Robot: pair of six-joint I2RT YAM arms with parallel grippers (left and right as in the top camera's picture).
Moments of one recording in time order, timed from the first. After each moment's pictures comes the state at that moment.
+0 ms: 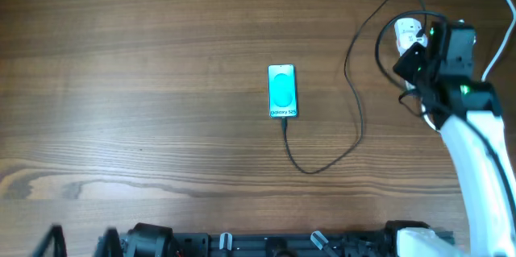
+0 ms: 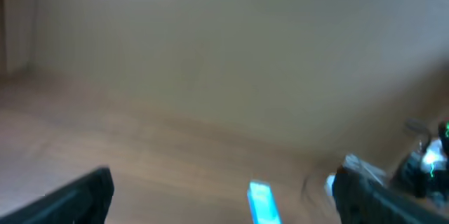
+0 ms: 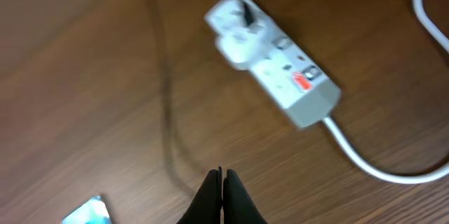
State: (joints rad) left arm -0.19 0.01 1.20 -1.14 -0.14 -0.39; right arm 0.00 1.28 1.12 -0.68 0.17 0.56
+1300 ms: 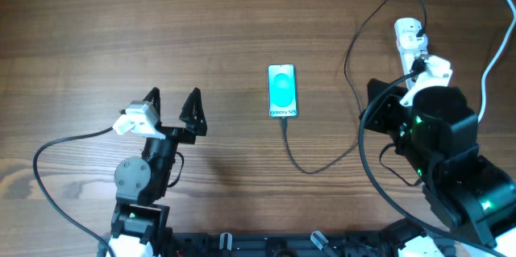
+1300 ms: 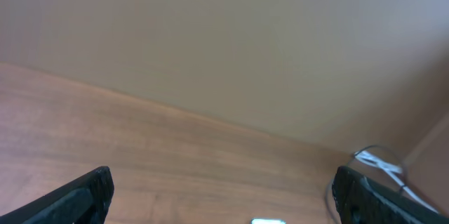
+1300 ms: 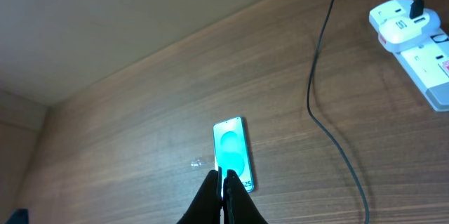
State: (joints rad) left arm -0.19 0.61 0.14 0.52 0.00 -0.42; right arm 0.42 0.86 1.12 -0.81 0.16 0.67
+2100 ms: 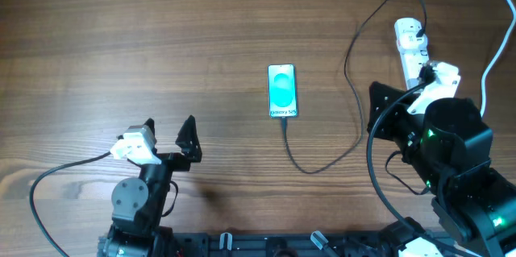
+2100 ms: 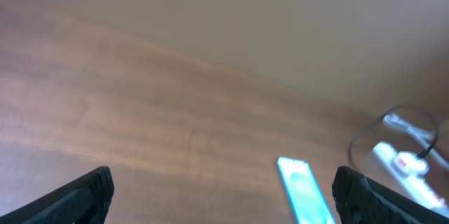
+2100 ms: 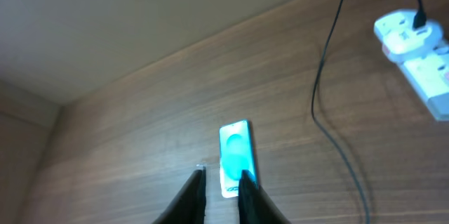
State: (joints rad) left arm -0.19 0.15 0.15 -0.14 -0.05 -0.42; right arm 0.42 0.81 1.12 -0.81 0.14 0.65
